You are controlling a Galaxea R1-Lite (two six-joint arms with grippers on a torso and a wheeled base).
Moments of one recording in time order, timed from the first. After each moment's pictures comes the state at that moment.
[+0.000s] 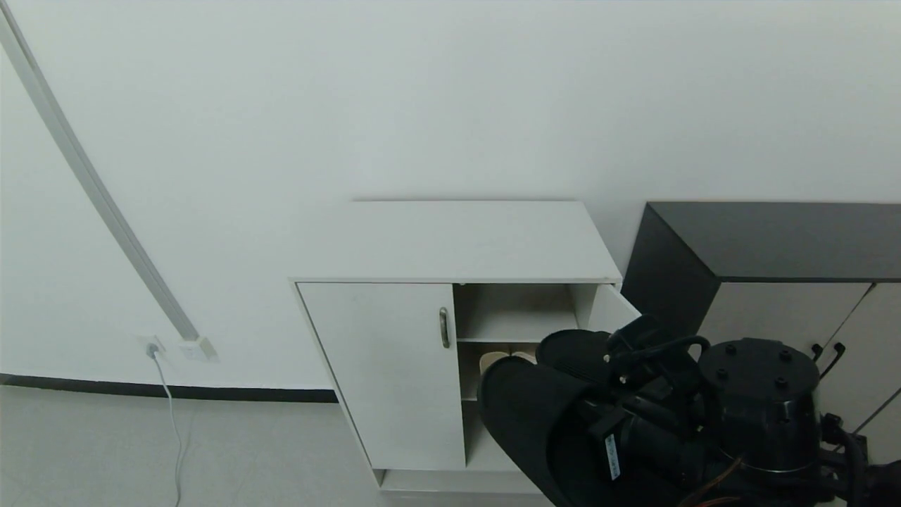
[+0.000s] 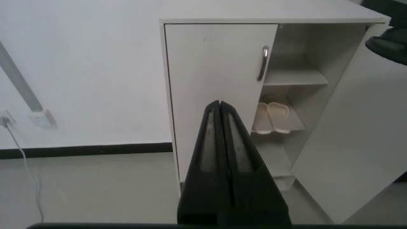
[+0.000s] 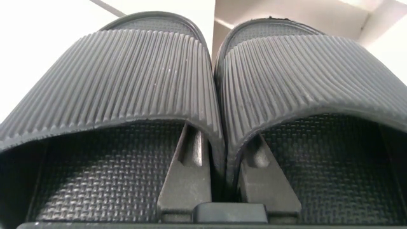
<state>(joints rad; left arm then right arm) 0.00 0.00 0.00 0.00 -0.05 -0.01 0.87 1.66 -0.51 -0.81 -0.28 0.07</state>
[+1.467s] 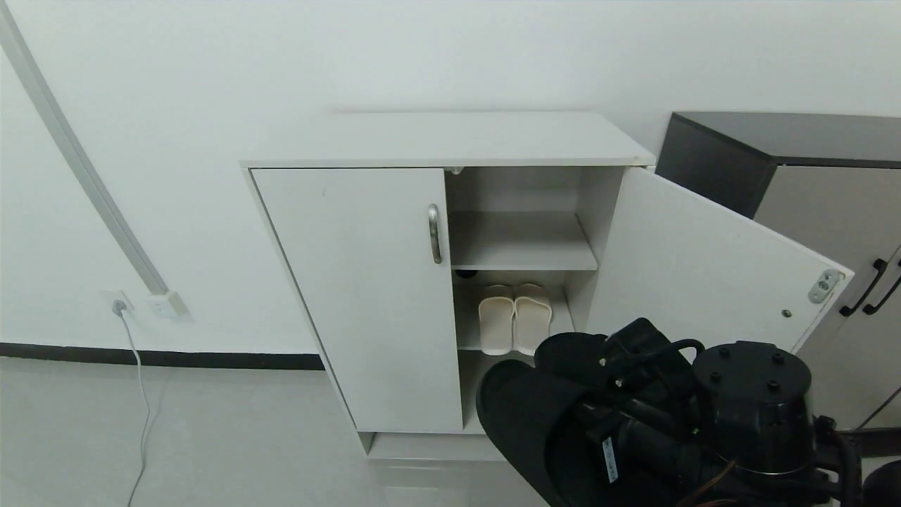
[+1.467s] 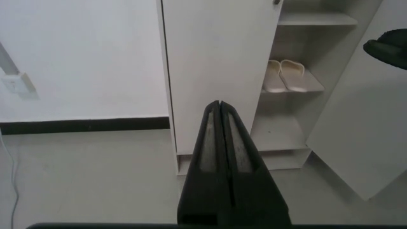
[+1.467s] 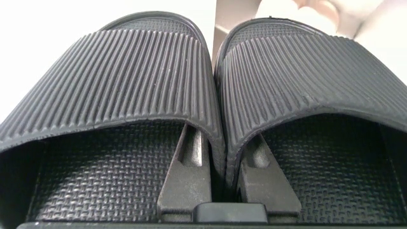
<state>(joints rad) 0.00 0.00 0.00 0.00 -0.06 -0.01 0.87 1.67 -0.51 -0.81 -0.28 0.07</state>
